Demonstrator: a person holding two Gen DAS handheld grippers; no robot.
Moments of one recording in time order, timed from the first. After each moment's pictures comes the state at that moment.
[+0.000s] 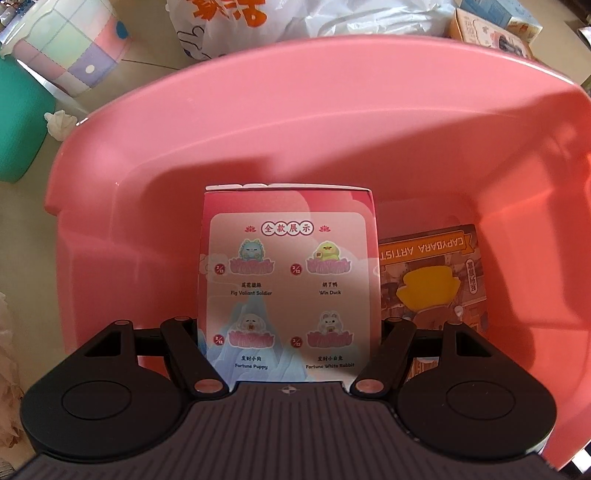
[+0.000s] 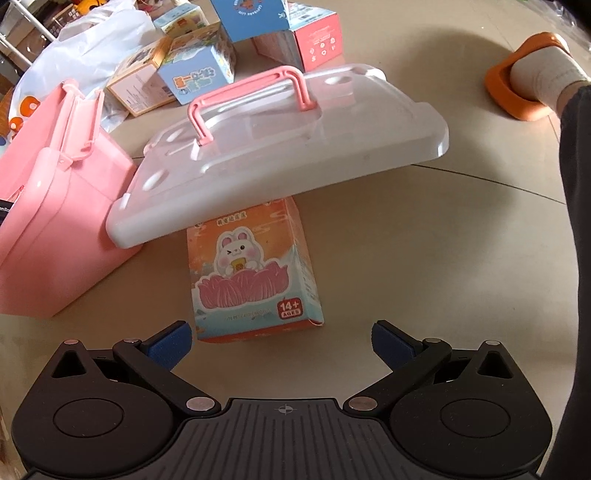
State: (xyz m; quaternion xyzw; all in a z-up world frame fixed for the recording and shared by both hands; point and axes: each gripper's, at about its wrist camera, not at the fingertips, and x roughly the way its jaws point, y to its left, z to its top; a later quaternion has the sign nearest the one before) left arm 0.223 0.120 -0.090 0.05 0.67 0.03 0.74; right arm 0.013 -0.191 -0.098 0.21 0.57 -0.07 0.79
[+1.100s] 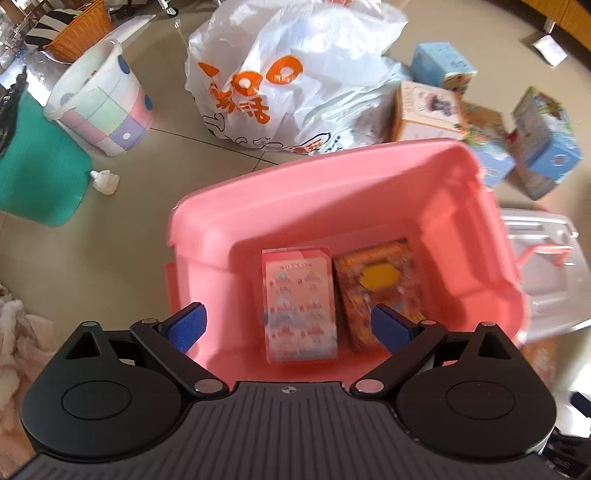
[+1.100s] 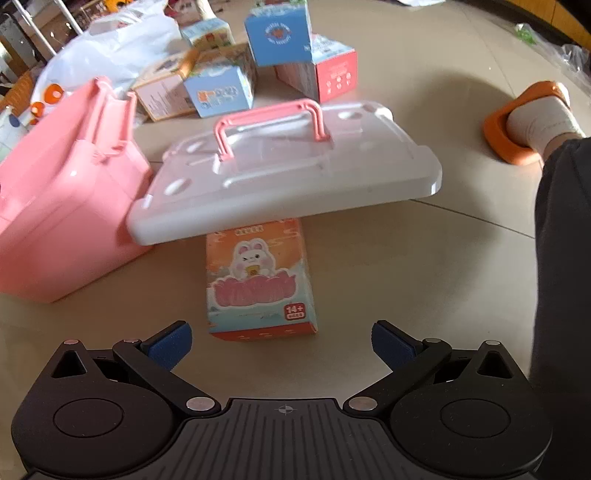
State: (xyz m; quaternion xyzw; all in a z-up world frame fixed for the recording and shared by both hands) left arm 0.187 0.109 0.037 0.09 0.61 0.00 0.79; right arm 0.001 -0.175 -0.067 0.15 0.55 -0.07 0.82
